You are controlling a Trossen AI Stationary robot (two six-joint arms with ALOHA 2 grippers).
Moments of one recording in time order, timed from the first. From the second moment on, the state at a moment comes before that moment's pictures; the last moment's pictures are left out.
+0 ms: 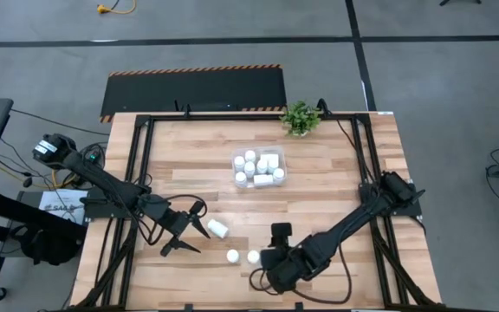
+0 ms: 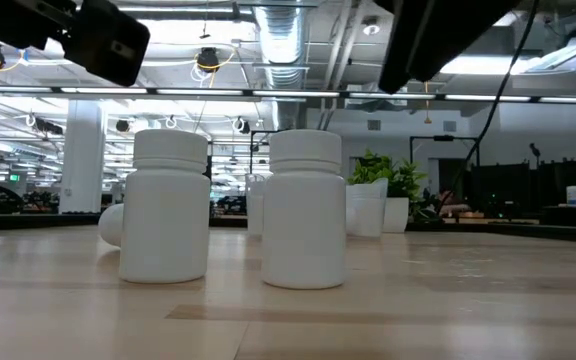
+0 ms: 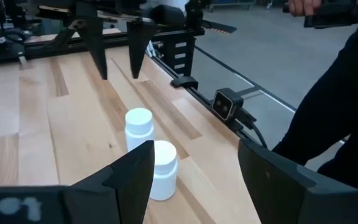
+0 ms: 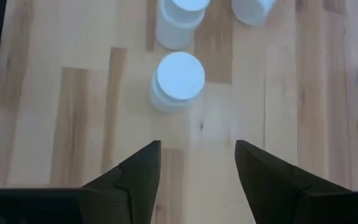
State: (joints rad) left arm -0.45 1.08 0.36 0.46 0.12 -0.04; right arm 0.62 1.99 1.63 -0.89 0.38 0.42
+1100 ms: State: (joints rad) left arm -0.45 1.08 0.36 0.43 0.09 -0.04; right arm 0.52 2.02 1.63 -0.72 0.18 0.33
